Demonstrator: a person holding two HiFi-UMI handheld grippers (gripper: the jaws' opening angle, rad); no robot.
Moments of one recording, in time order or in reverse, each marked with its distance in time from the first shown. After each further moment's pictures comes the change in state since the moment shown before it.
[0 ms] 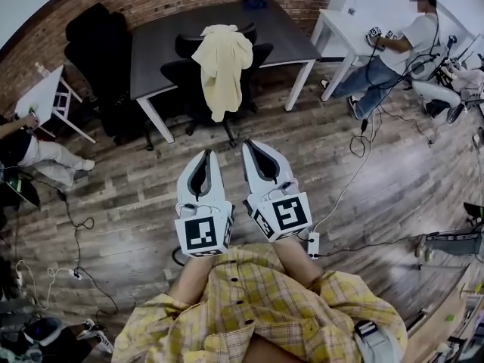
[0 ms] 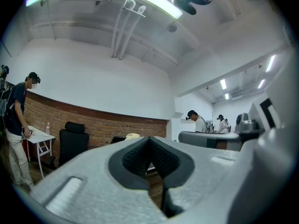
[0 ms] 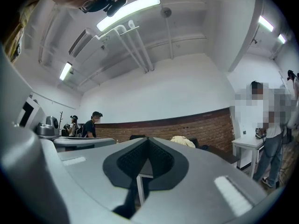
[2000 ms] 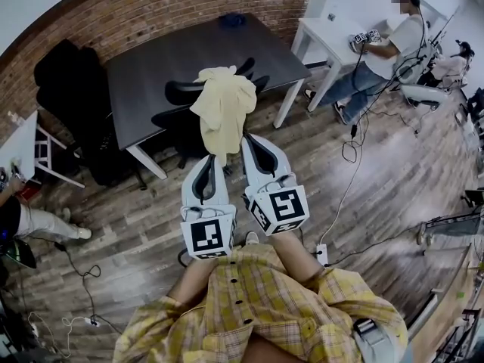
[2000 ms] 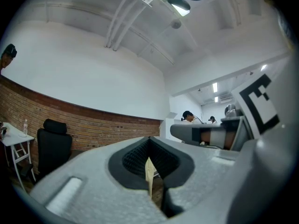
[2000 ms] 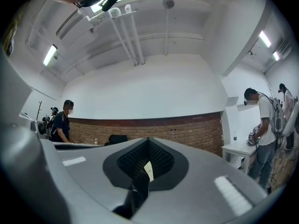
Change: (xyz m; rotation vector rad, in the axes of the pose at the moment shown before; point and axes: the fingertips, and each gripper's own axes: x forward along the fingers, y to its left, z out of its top) left arm 0.181 0.094 -0.001 0.001 0.006 -0.166; right arm 0.201 -0.073 -0.001 -0.042 0.018 -0.196
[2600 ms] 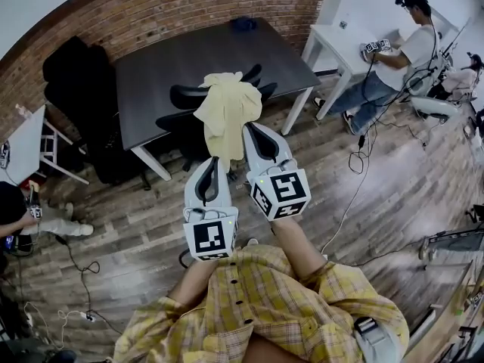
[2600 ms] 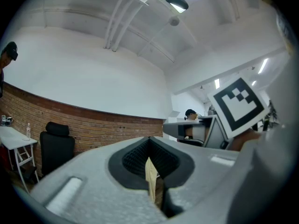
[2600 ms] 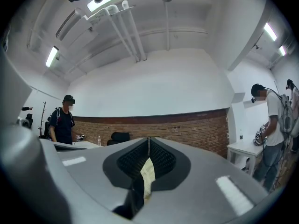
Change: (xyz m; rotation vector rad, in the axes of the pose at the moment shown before) left arm 0.019 -0.004 -0.010 0.032 0.008 0.043; right arm 0.043 -0.030 -0.007 -0.003 0.040 0.061
